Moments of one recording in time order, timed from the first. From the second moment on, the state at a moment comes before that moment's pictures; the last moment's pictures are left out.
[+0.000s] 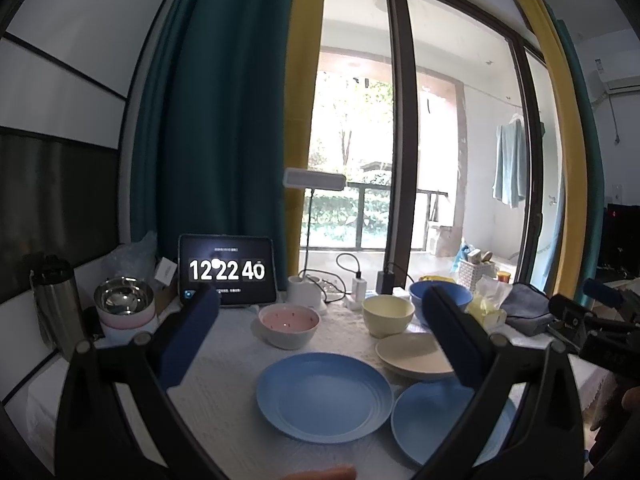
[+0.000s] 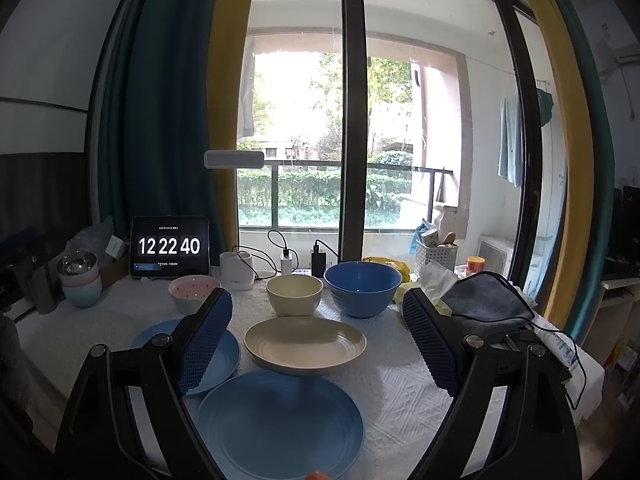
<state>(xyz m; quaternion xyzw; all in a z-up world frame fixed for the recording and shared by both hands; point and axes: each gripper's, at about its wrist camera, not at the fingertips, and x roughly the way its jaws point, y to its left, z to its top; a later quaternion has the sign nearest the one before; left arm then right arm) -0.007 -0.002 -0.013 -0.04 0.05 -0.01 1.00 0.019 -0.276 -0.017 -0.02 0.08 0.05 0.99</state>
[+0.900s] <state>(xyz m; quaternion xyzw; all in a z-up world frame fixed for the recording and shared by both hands) -0.007 -0.001 -0.012 -0.04 0.05 -0.01 1.00 0.019 -0.276 -0.018 -0.02 0.09 0.06 0.99</state>
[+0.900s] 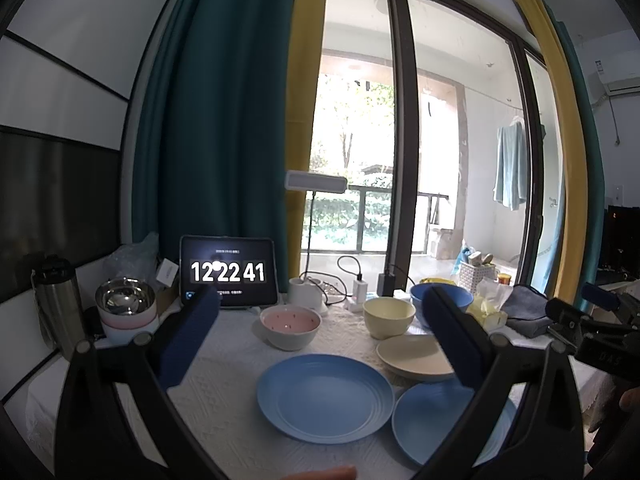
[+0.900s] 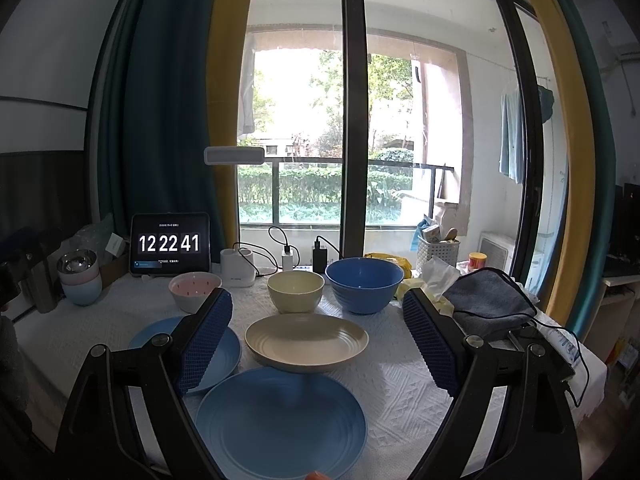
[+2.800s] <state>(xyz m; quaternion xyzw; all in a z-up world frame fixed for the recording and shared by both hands) 0.048 -0.038 -0.089 -0.01 0.21 -0.07 0.97 0.060 -0.307 -0.086 0.01 0.19 0.04 0.98</state>
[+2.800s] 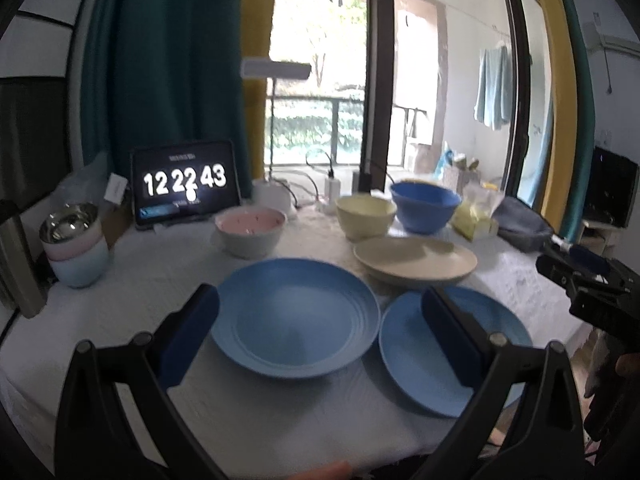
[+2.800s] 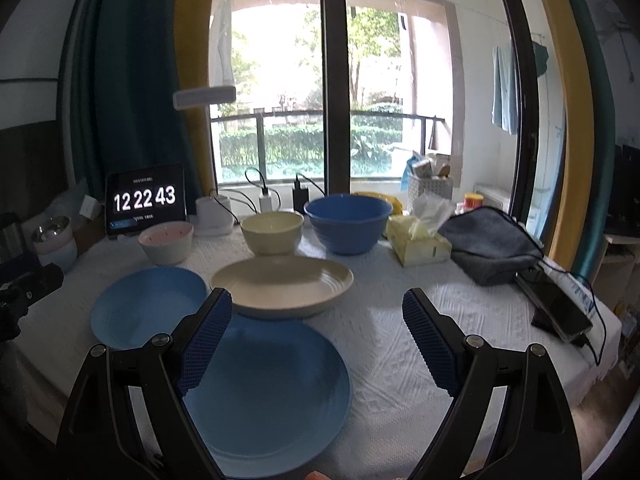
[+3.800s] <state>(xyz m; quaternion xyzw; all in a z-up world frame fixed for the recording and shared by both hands) 0.092 -0.102 -0.165 0.03 0.38 -0.14 0.91 0.087 -0.334 -0.157 0.05 0.27 0.05 0.96</state>
